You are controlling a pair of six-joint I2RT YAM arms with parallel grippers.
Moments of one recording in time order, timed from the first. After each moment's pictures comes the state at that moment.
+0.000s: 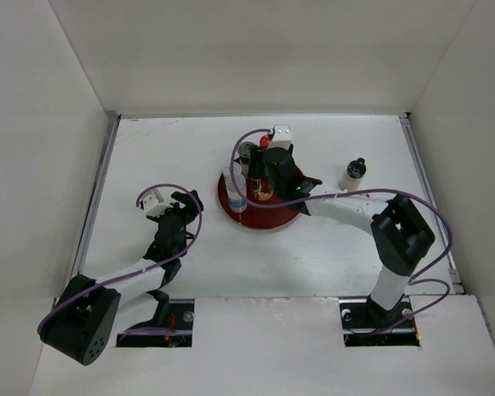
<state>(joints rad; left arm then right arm) -0.44 1.07 0.13 0.82 -0.59 -0.73 0.77 1.79 1.22 0.20 0.52 0.36</state>
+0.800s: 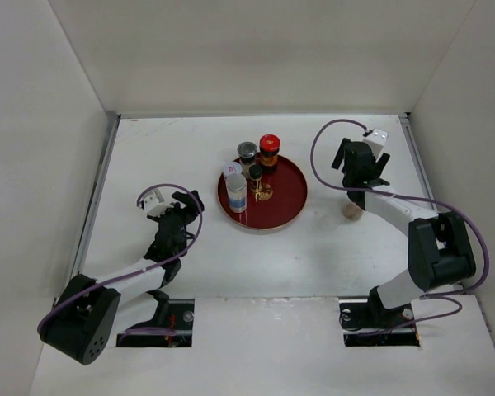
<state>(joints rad) -0.45 1.07 0.13 0.82 -0.58 -0.73 0.24 1.53 0.90 0.16 0.63 0.36</state>
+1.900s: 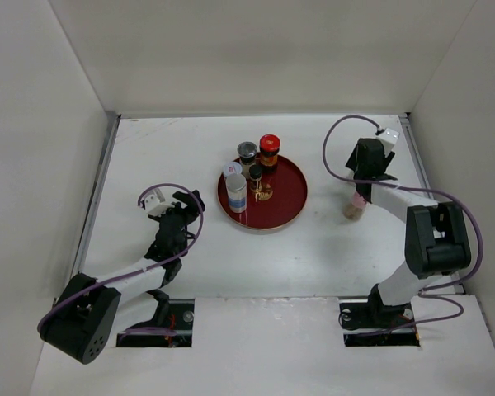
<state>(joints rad) -0.45 1.08 0.14 0.82 -0.58 -0.74 0.11 1.62 0.93 0.20 0.53 0.36</state>
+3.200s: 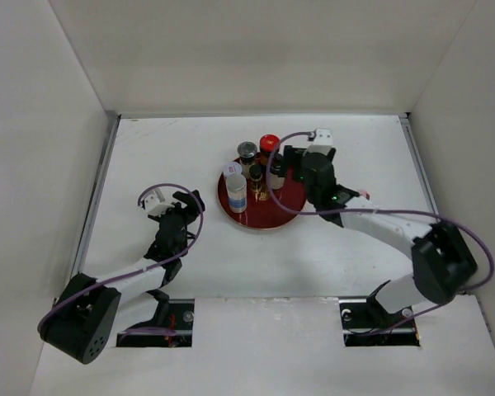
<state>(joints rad) -0.45 1.08 0.14 0.82 -0.58 -0.74 0.65 1.52 0.97 0.25 0.53 0.32</state>
